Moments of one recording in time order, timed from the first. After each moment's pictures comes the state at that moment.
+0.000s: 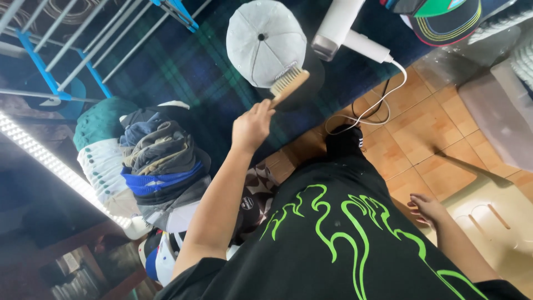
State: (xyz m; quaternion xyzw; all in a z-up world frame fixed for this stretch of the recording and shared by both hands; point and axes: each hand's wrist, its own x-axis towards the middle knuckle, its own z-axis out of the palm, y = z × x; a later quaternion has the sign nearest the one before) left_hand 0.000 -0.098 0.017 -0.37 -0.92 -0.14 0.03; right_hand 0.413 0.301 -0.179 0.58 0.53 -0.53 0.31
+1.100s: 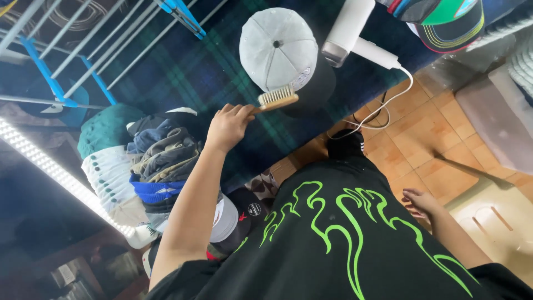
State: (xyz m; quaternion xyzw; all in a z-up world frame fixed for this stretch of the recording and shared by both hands) left_hand -0.063 -0.181 0.032 -0.42 -0.89 -0.17 -0.01; right_hand 0.371 0.277 -0.178 0.57 0.56 -0.50 0.34
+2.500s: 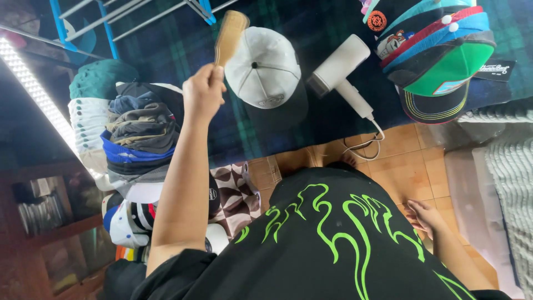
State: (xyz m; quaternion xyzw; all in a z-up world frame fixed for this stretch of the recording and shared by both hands) left_hand -0.083 -0.056 0.142 0.09 -0.95 -0.31 0.01; right_hand 0.282 0.506 -0.193 0.49 0.63 -0.49 0.36
